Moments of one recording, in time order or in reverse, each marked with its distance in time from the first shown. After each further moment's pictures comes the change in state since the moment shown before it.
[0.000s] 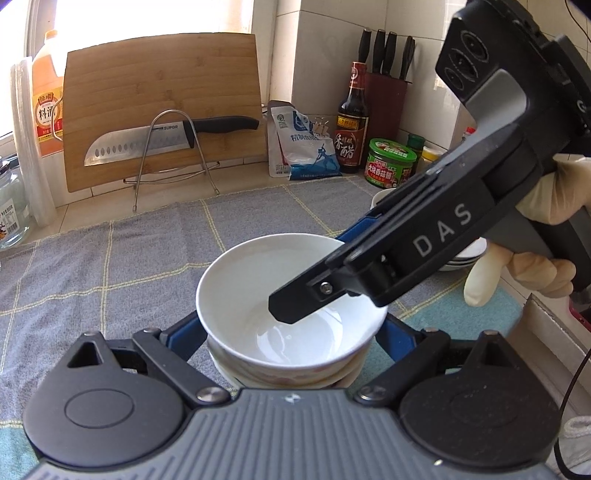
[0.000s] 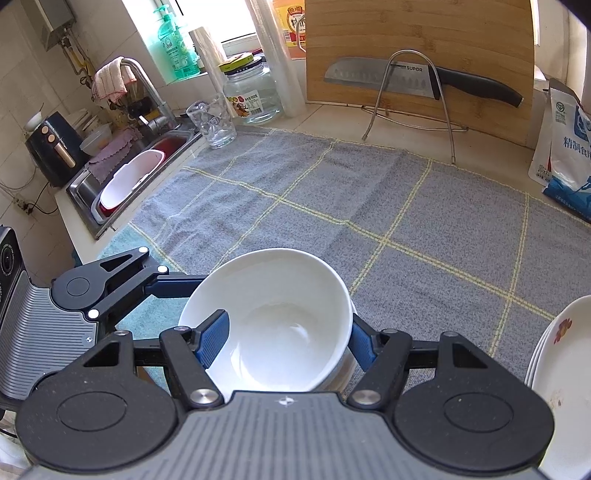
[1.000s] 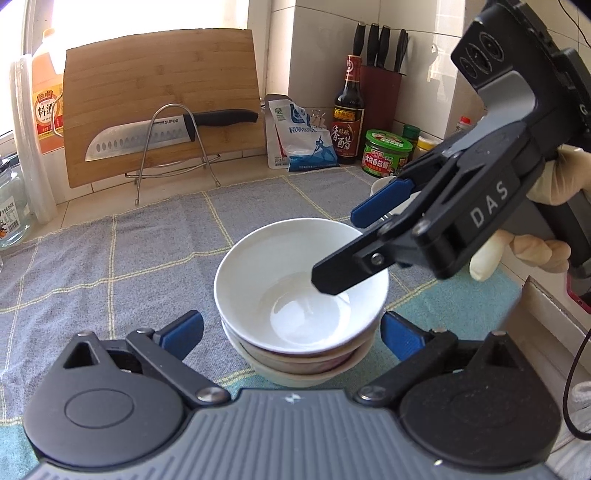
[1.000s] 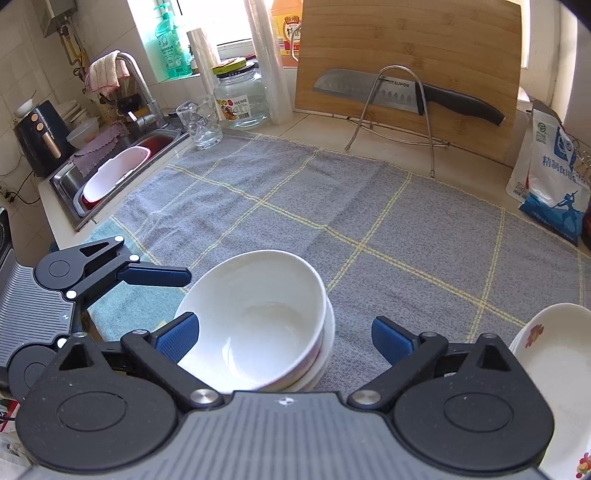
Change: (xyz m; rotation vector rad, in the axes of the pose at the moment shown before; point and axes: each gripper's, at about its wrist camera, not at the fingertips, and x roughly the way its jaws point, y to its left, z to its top) left arm -0.009 0.009 -0.011 0.021 0.009 -0.012; right arm -0.010 0.002 -0.010 -0.049 -0.040 -0.096
